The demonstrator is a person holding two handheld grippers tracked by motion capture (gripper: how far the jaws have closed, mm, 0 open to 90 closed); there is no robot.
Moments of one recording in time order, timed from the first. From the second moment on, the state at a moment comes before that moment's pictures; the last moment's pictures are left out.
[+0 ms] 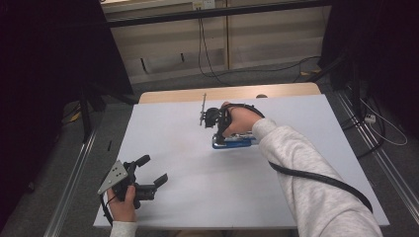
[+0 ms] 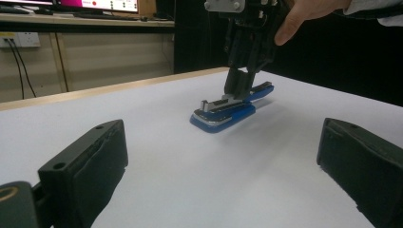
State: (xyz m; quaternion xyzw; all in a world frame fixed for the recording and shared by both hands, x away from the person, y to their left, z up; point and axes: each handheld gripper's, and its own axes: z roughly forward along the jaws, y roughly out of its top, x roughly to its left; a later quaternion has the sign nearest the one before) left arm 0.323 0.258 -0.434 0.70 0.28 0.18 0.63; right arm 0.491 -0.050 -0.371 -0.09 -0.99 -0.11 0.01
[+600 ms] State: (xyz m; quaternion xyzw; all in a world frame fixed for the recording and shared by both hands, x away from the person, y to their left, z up) left arm 0.324 0.257 -0.433 0.70 0.27 0.18 0.63; right arm 0.504 -0.056 -0.367 -0.10 -0.99 -0.12 0.00
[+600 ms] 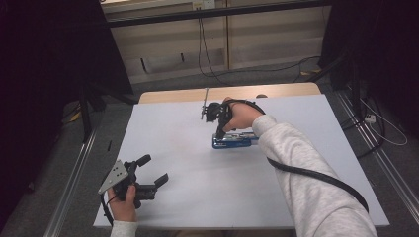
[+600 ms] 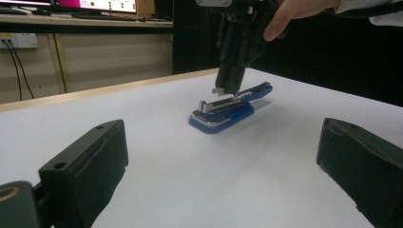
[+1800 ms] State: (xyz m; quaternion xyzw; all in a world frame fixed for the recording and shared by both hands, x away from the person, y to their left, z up) left arm 0.324 0.254 -0.434 0.70 0.27 0.17 0.63; right arm 0.525 -0.060 -0.376 -0.11 -0.99 -0.12 -0.01
